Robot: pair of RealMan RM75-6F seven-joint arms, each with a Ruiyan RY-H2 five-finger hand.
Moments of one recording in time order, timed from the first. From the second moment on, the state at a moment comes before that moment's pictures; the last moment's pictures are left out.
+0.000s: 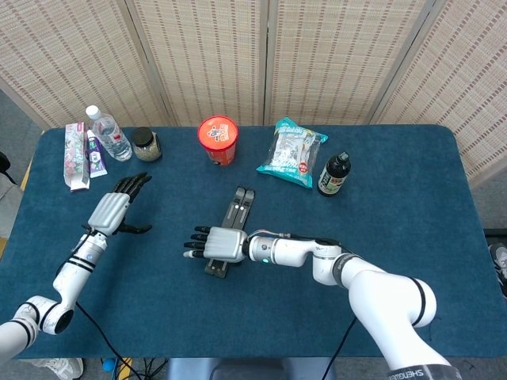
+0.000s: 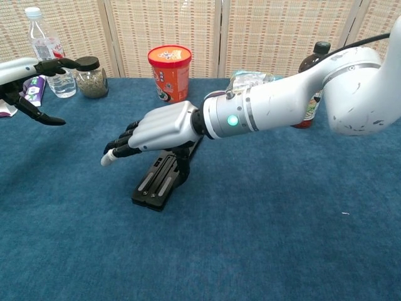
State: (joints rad) left arm -0.66 -1.50 -0.13 -1.00 1.43 1.02 -0.48; right arm 1.40 -1.79 -0.19 -0.81 -1.82 0.80 0.47
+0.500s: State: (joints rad) left arm -0.65 -1.46 -0.13 -1.07 1.43 1.05 -0.41; right arm 1.25 -1.54 -0.10 -1.16 -1.66 0.86 0.18
